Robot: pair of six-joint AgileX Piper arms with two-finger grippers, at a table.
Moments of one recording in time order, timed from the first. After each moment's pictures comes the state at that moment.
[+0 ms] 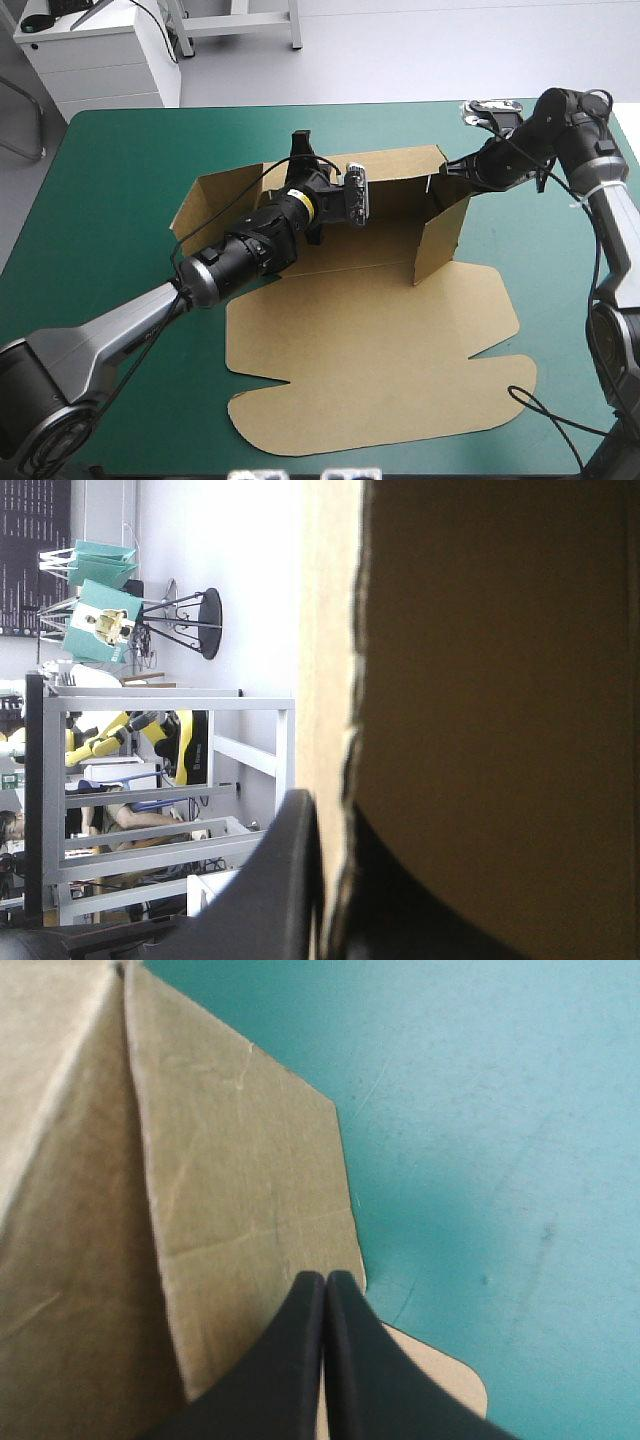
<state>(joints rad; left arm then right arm) -0.78 1.68 -1.36 1.01 0.43 0.17 0.06 1.80 -1.78 0.30 1.24 -0.20</state>
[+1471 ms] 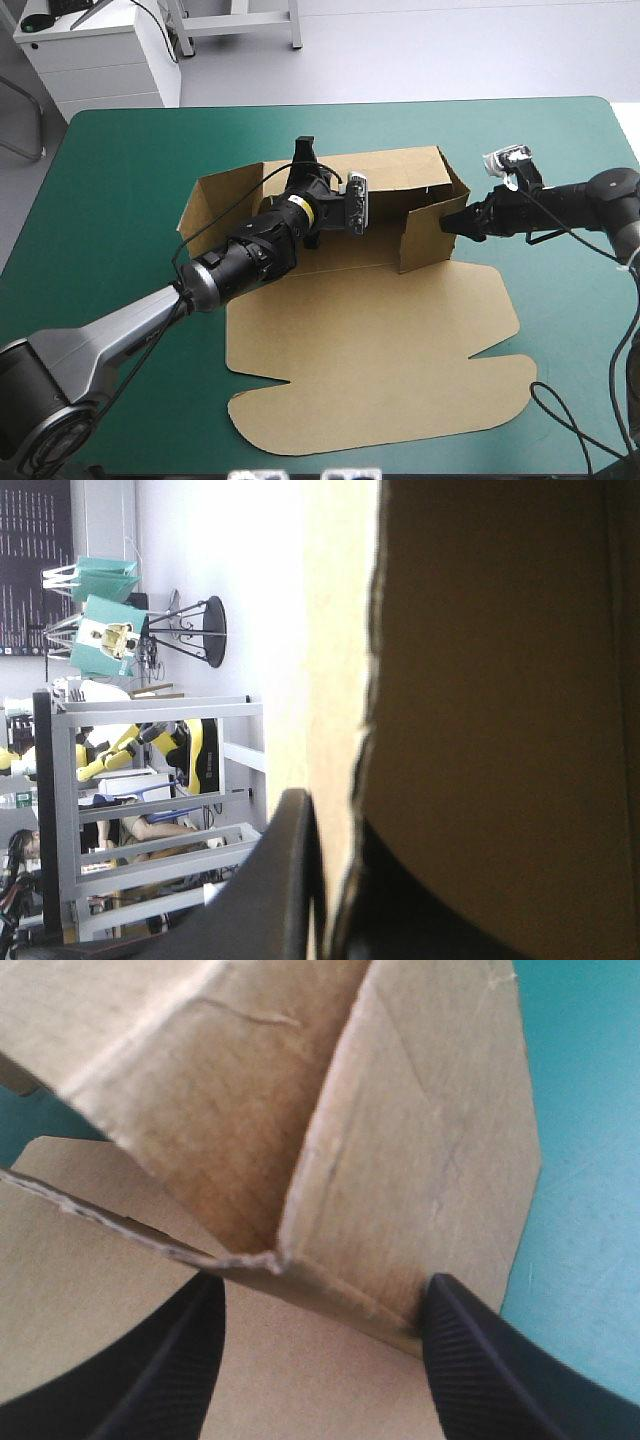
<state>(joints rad) -0.78 1.68 -1.31 1.02 0.41 0.21 -0.15 1.64 -1.19 1.02 1.07 -1.19</state>
